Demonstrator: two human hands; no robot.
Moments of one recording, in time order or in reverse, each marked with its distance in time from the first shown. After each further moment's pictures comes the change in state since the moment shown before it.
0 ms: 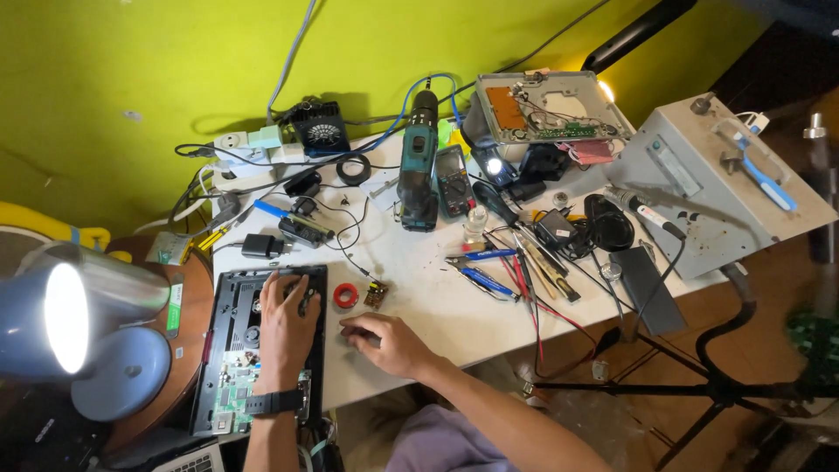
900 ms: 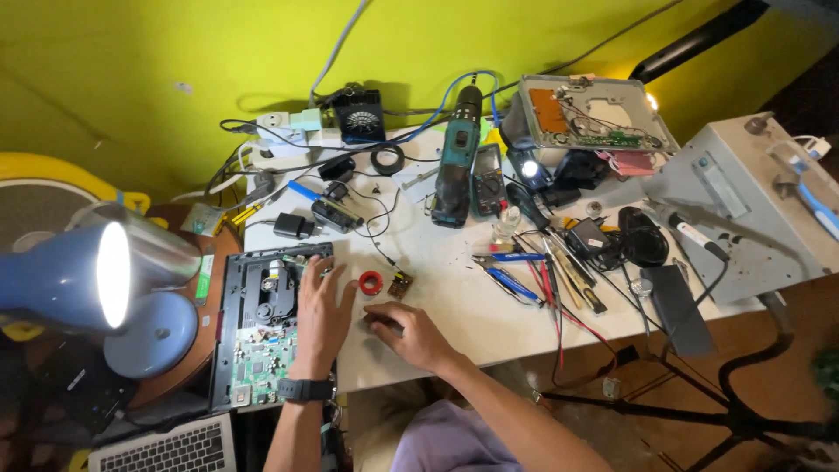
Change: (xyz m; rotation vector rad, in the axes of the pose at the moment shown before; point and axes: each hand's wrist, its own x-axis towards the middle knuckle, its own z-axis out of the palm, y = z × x) left_hand -0.014 0.008 0.018 -0.109 0.063 -0.005; right_hand 0.002 -0.005 -0.002 -0.021 -0.029 0.017
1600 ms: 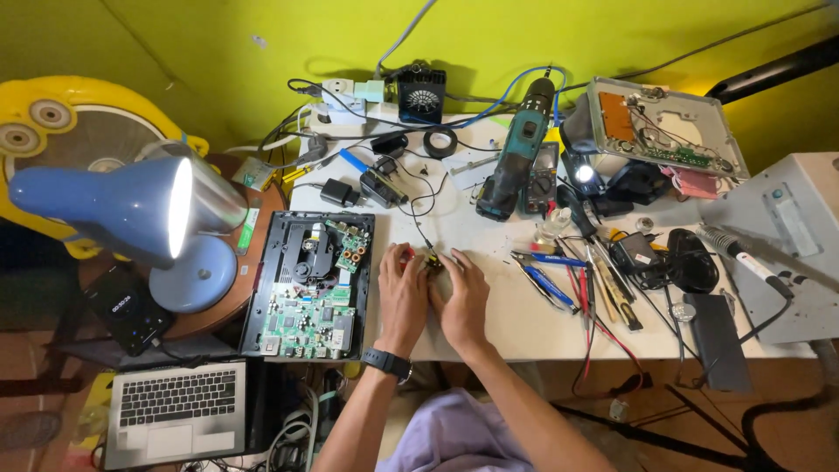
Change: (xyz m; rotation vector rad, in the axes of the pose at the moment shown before) left_hand -0.029 0.050 0.054 -0.041 0.136 -0.022; right_hand 0.001 0.030 -0.002 -0.561 0.404 0.075
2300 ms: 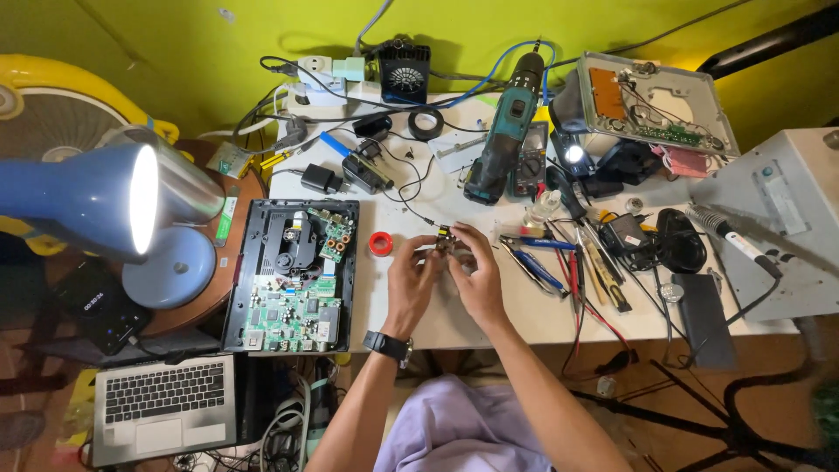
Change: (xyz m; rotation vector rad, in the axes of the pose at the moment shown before) left_hand 0.008 0.032 0.009 -0.924 -0.151 -0.376; right_hand 0.020 0.028 -0.029 0.442 0.023 0.002
